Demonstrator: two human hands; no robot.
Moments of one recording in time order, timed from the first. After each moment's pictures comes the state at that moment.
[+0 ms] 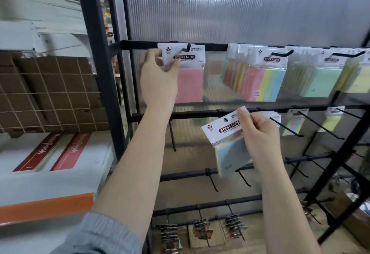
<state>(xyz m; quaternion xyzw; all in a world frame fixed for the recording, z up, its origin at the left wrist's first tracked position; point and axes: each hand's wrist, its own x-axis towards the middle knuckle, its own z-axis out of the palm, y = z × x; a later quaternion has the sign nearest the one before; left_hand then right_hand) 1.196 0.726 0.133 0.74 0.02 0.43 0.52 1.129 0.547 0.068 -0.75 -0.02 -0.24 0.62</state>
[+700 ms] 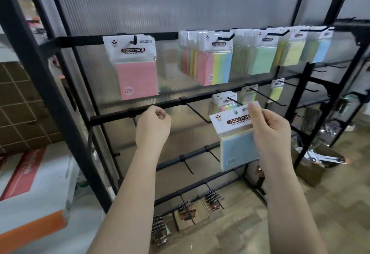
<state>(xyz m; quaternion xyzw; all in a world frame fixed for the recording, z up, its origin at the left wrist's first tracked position) 1.167 0.681 0.050 0.88 0.02 0.16 0.45 1.071 0.495 0.060 -0.69 0.11 -0.35 0.63</state>
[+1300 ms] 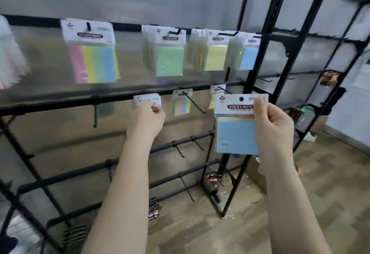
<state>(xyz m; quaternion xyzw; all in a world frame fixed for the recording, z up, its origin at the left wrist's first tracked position) 1.168 0.408 0.048 0.90 -0.01 0.13 0.42 1.049 0.215 0.075 -0.71 0.11 -0.38 0.58</state>
